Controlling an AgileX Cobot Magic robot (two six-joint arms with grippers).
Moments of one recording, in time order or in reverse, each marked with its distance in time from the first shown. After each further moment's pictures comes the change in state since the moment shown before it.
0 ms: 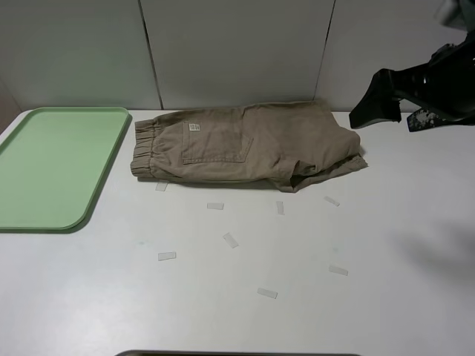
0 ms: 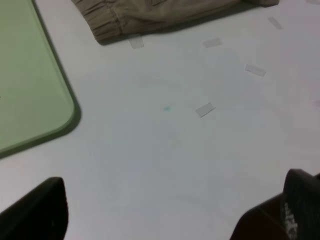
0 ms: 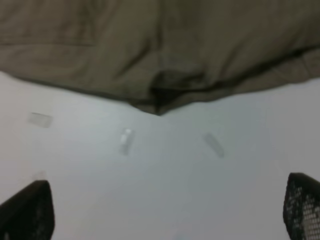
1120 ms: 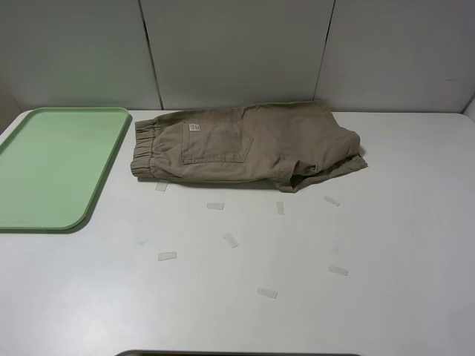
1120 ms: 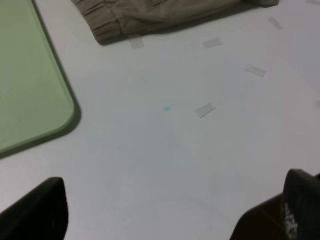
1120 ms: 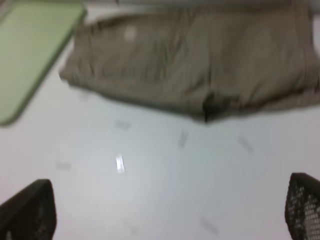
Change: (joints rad) left arm 0.000 0.000 0.000 0.000 0.000 0.000; right arm 0.111 -0.653 0.005 -0.087 0.353 0.190
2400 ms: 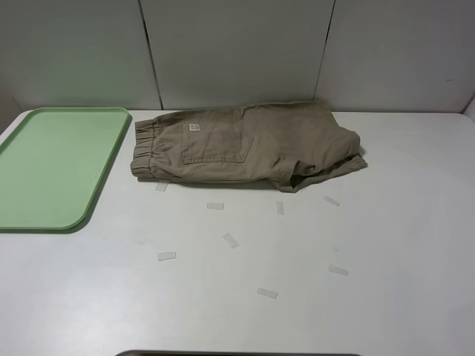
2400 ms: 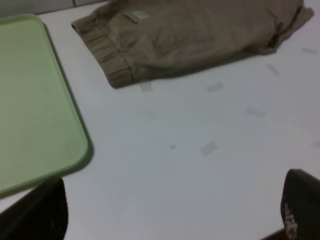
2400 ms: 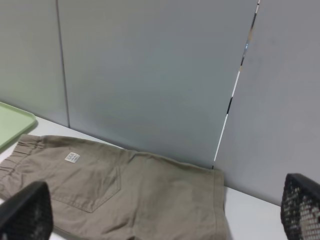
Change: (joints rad) left arm 0.000 0.000 -0.062 0.012 -0.023 -0.008; right arm 0.000 -0.101 0.000 -0.076 -0.398 -0.284
